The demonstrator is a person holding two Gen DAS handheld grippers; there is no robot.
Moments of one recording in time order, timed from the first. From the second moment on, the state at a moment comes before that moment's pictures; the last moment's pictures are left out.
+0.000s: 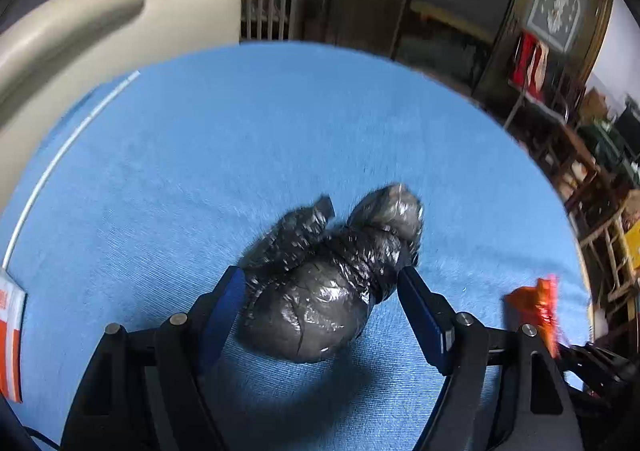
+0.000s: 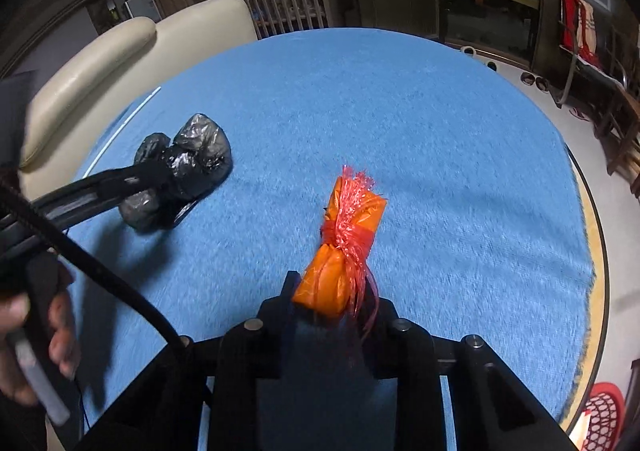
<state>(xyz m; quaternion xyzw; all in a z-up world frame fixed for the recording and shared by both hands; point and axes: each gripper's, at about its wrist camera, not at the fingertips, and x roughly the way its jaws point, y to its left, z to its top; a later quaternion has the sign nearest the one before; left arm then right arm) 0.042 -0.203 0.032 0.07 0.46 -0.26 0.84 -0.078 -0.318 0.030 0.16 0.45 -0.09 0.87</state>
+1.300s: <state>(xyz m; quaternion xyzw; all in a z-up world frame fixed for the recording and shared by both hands) -0.152 -0.111 0.089 0.05 0.40 -0.23 0.88 -0.238 -0.244 0.093 0.17 0.37 -0.05 0.91</state>
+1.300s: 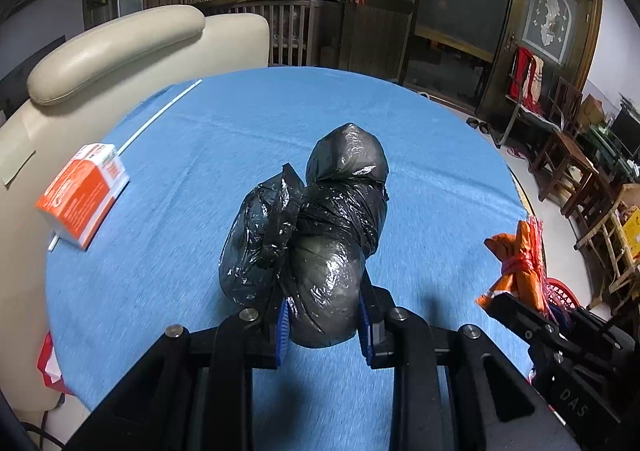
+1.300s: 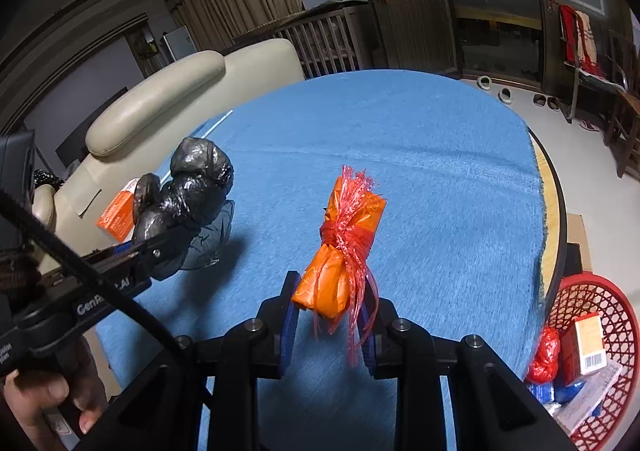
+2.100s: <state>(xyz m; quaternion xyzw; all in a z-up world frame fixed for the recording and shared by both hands) -0.200 -0.115 0.074 0.07 0.41 -0.25 0.88 -0.276 -0.260 0.082 0.21 0.35 -0.06 0.91</state>
